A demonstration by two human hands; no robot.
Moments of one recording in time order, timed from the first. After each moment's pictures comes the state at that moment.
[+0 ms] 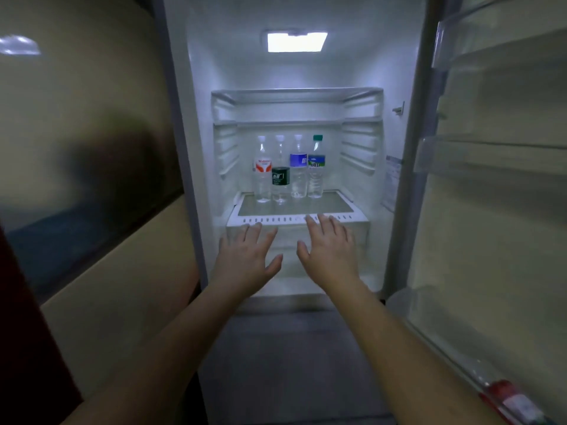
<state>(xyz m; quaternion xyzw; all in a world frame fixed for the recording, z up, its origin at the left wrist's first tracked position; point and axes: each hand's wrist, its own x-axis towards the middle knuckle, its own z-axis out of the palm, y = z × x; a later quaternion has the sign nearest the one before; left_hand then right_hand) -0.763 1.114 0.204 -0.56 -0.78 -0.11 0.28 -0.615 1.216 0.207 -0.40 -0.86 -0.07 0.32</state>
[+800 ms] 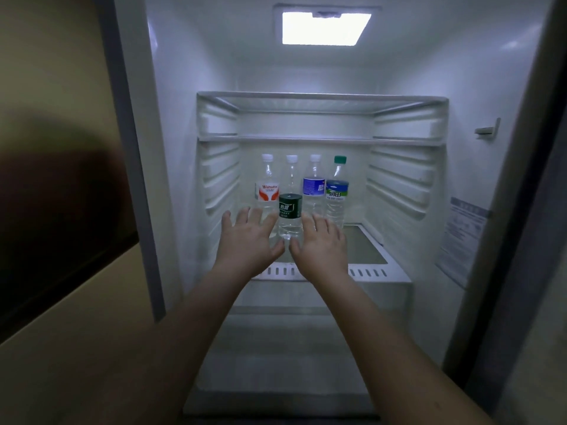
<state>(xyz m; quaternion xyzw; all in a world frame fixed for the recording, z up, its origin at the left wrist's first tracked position) -0.883 1.300 0.255 -0.50 -0.80 -0.13 0.31 -0.763 1.395 0.236 -0.38 -0.86 -0.02 0.34</state>
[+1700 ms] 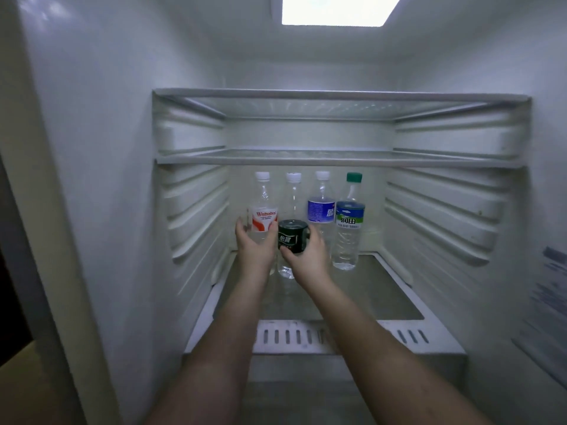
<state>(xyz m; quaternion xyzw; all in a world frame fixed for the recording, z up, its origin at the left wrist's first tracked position) -0.960 1.465 0.242 -0.25 -0.61 -0.74 -0.09 -0.873 1.516 0.236 -0.38 -0.75 0.31 0.44</state>
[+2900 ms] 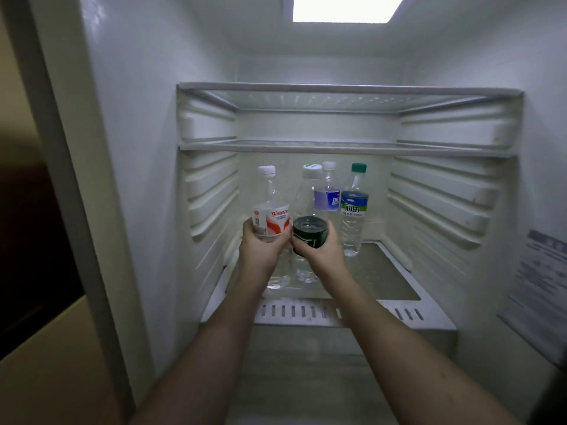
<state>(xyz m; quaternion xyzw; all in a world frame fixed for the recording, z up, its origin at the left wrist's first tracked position) -0.937 1.407 0.237 -0.31 -0.64 -0.70 -0.07 -0.834 1.491 0.230 -0.24 -0.68 0.51 0.47</state>
